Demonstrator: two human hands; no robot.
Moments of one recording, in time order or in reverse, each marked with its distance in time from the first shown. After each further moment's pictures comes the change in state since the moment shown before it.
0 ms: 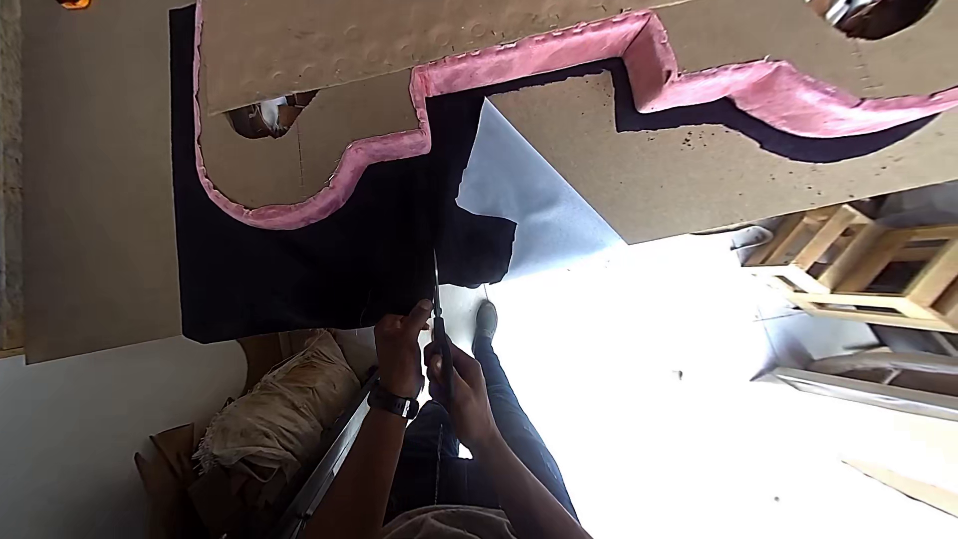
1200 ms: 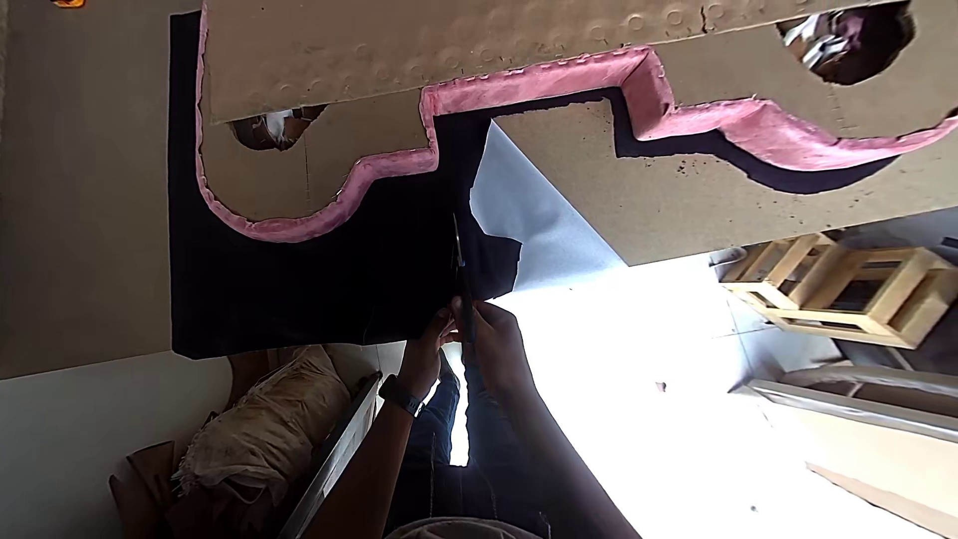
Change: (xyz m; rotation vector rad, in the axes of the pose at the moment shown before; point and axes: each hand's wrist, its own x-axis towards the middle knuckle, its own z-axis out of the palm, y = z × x) left_hand 0.033 -0.024 0.013 -0.168 -0.449 0.030; right_hand 0.068 -0.078 -0.009 -0.310 0.174 0.069
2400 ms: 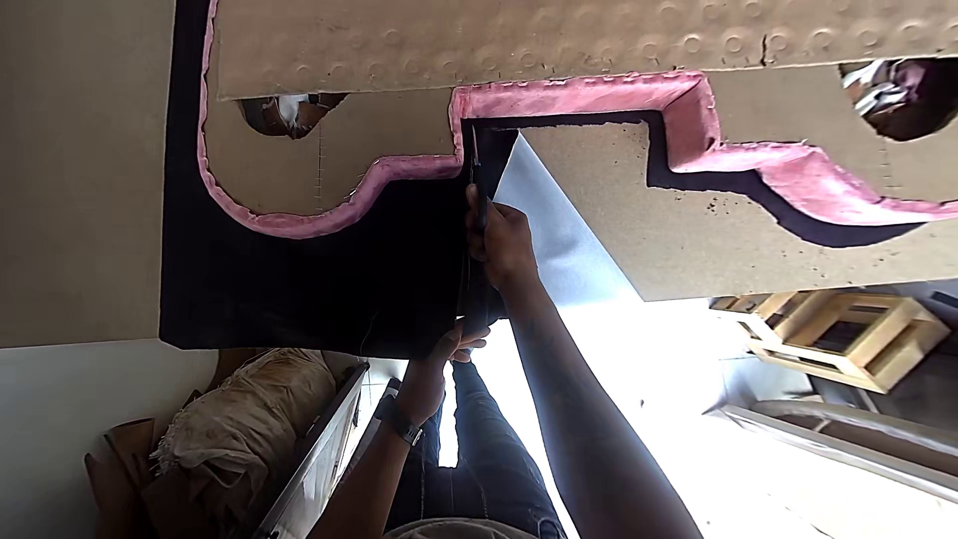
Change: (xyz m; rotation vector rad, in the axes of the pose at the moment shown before) left_hand -0.002 0.016 0.005 0.054 -0.153 0.020; right_hand 0.152 -0.094 0.021 0.124 -0.022 -0.058
